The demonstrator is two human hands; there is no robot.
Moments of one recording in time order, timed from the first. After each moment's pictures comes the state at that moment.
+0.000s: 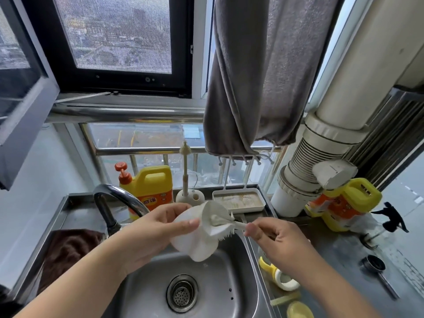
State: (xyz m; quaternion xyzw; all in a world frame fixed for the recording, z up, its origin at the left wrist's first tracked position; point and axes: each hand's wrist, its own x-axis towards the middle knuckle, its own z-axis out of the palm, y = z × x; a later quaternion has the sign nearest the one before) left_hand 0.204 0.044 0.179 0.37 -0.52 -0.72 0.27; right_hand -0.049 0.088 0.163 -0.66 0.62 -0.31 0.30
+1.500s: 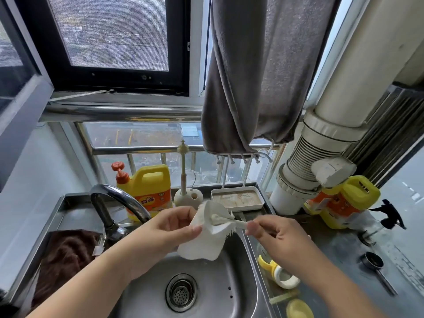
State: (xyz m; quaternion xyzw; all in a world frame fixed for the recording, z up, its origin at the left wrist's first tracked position) left_hand 0.196 0.044 0.163 0.34 -0.53 -0.72 0.29; right_hand -0.056 0.083 0.161 -0.68 0.61 -0.30 0.27
